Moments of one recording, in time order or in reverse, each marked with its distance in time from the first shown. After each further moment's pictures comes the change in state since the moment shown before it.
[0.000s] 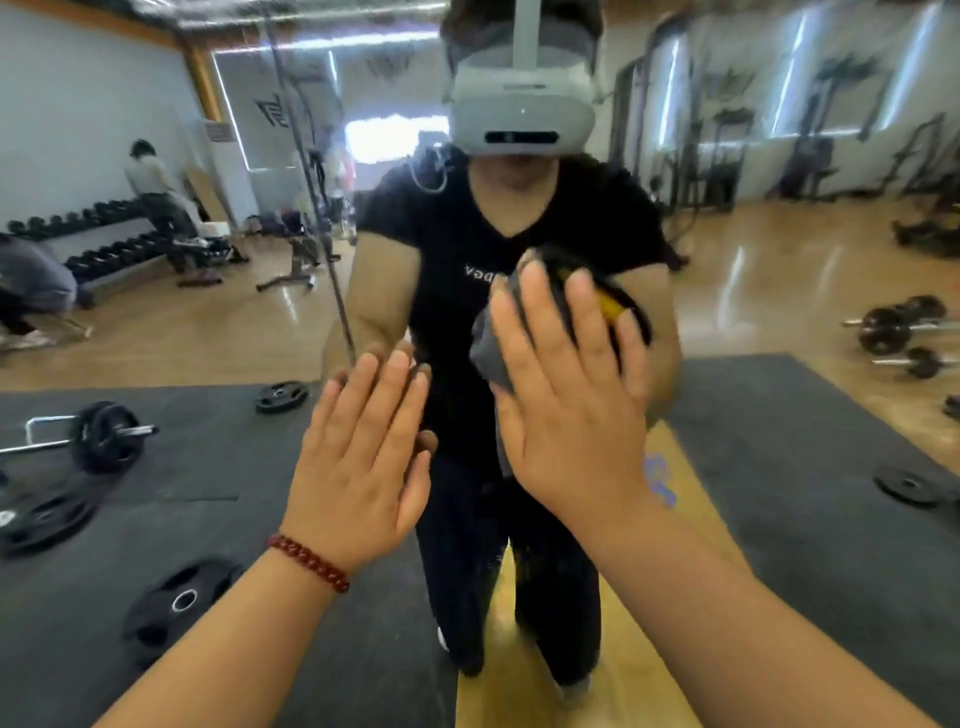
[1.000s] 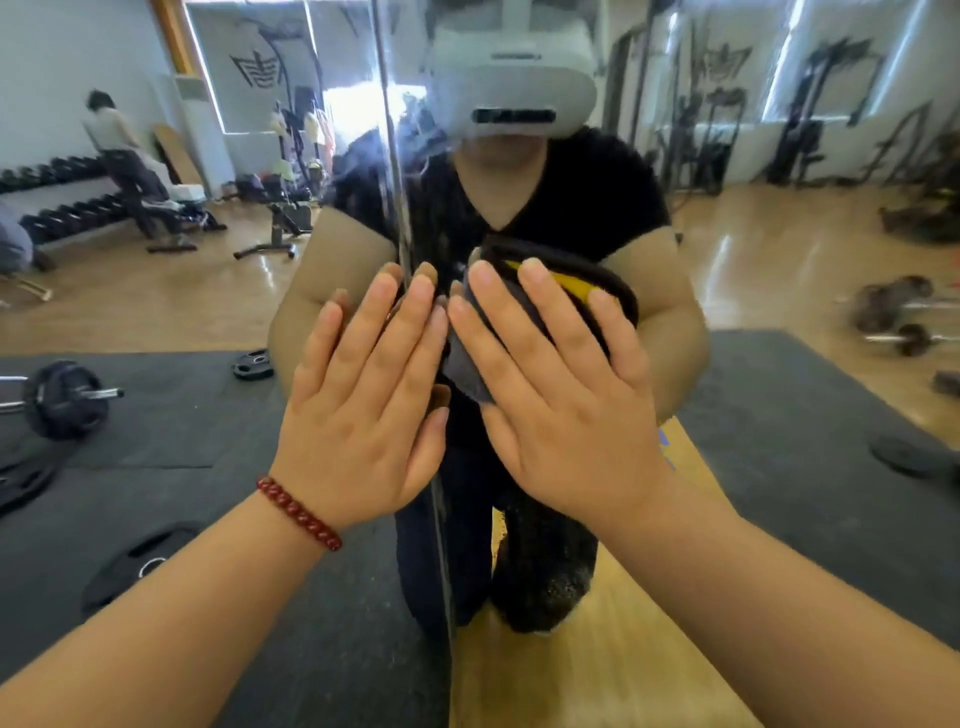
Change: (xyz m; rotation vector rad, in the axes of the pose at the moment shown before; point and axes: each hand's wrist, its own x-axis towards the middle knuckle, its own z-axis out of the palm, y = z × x) left_hand -0.080 -0.008 0.040 -0.003 0.117 0.074; right_hand -0.093 -0.057 0.051 0.005 0.057 -0.234
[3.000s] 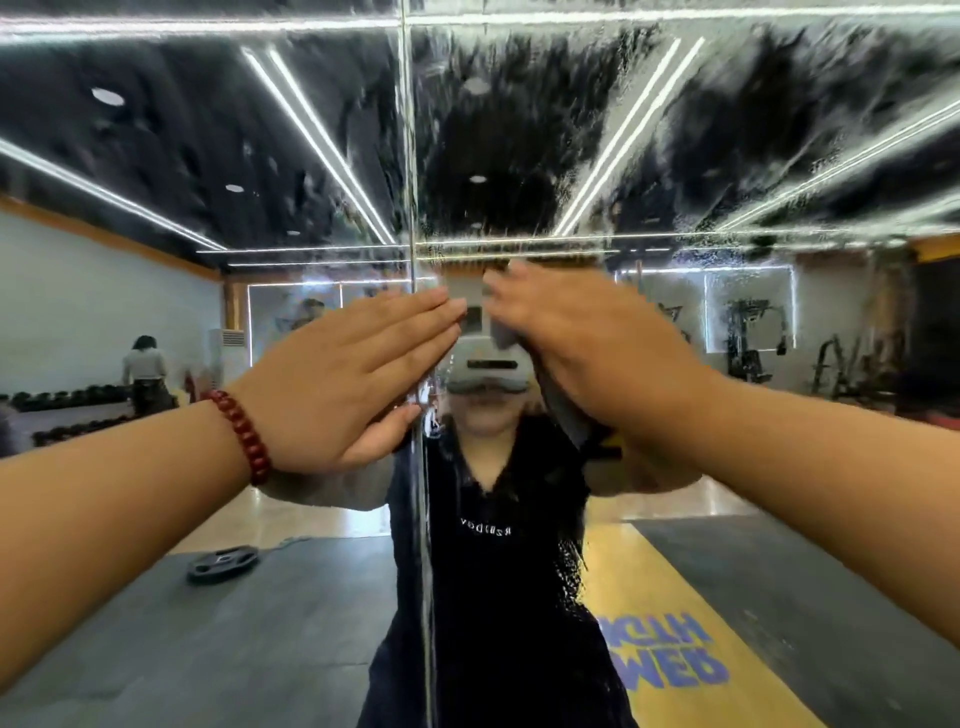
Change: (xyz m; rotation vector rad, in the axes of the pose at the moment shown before) left_hand -0.065 0.006 0.010 0.132 -0.063 0.503; right_hand -0.068 0.022 0.014 0.103 0.100 -0.353
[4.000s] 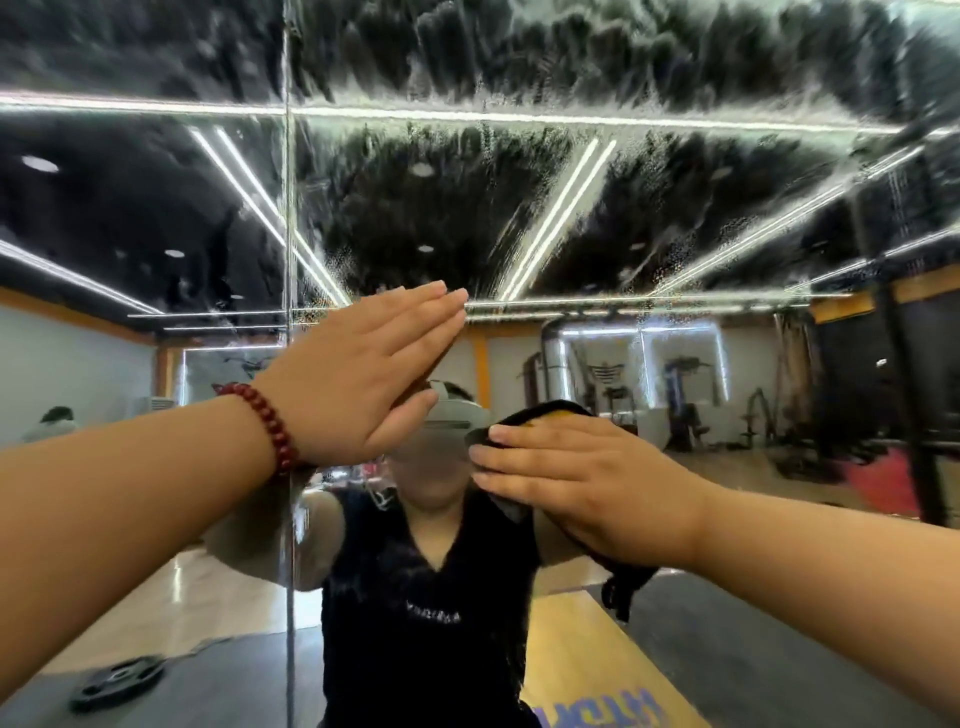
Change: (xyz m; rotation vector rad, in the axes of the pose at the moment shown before) left_hand 0.119 -0.002 -0.006 0.082 0.083 -0.060; right_hand -0.087 0.045 -0.044 0.023 -0.245 -0.211
